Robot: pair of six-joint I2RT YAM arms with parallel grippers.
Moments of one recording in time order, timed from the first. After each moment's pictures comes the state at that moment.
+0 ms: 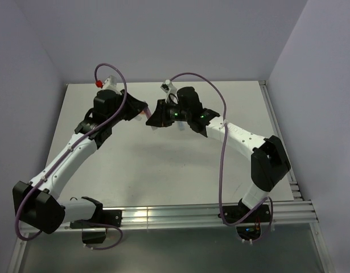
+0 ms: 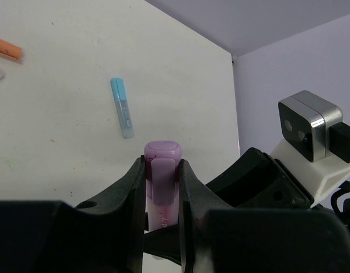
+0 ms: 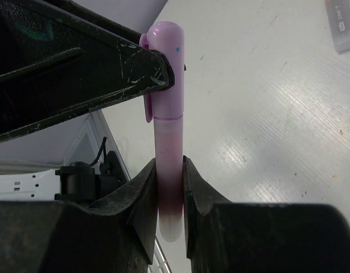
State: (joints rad) left arm -0.43 1.25 1.11 -0.19 0.06 -0.88; right arm 0.67 1.66 1.31 -0.02 -0.50 0.56
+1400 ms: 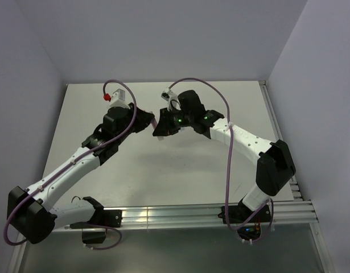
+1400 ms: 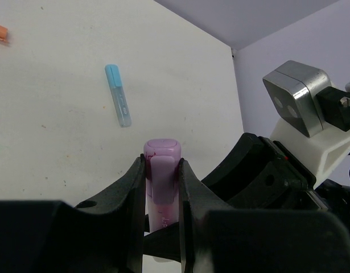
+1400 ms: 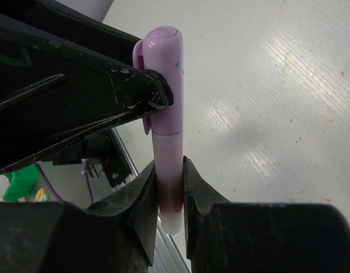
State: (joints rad) left arm -0.61 1.15 0.94 -0.08 -0.13 -0.89; right arm 0.67 1.60 1.30 -0.24 -0.54 0.44
